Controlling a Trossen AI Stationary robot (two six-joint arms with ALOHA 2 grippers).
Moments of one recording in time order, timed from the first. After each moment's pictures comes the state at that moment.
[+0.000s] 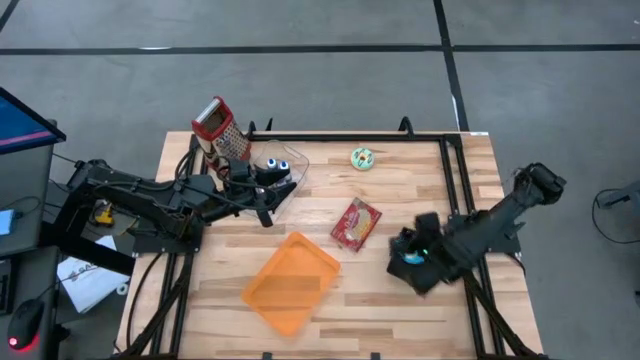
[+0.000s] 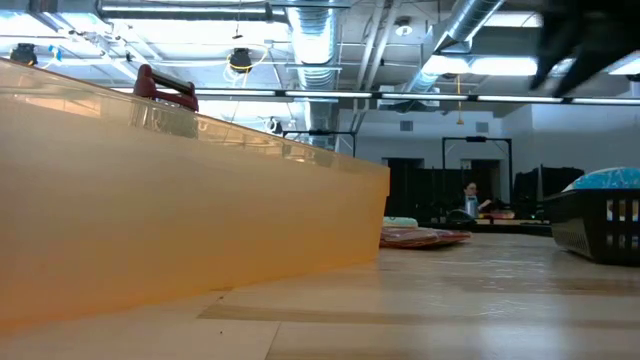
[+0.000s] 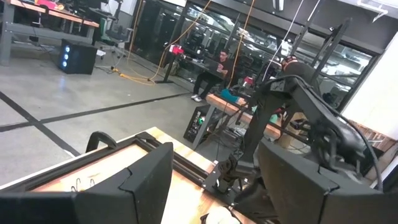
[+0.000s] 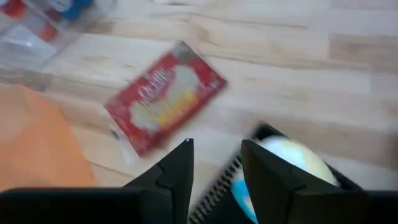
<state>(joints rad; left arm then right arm) -0.26 1.09 0.97 0.18 -0.68 -0.38 0.67 1.44 1.14 -1.38 0.69 2.08</state>
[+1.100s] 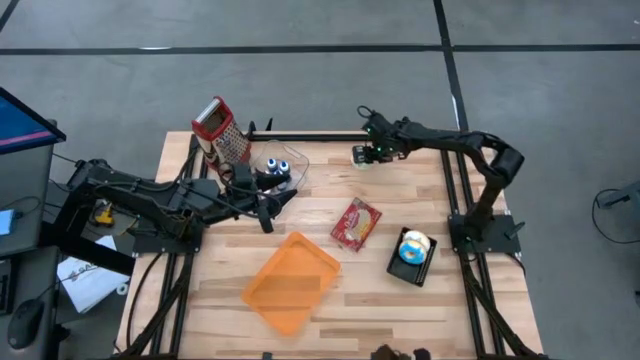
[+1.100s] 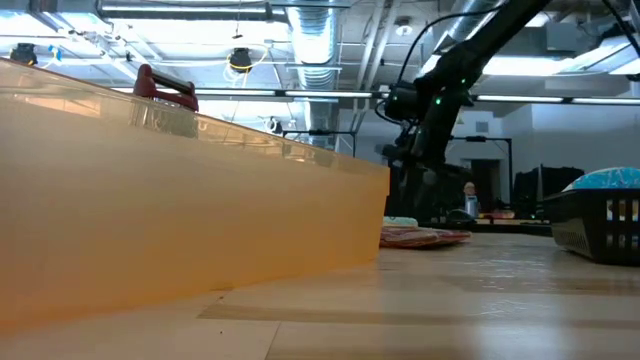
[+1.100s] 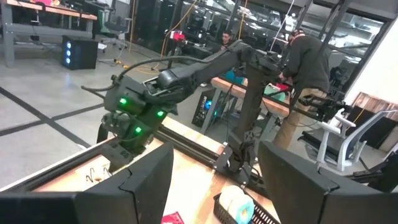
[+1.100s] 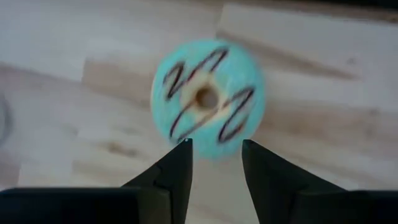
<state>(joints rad) -0.27 1.09 0.97 0.09 -0.68 -0.34 -0.65 1.76 1.14 -0.54 0.03 0.71</state>
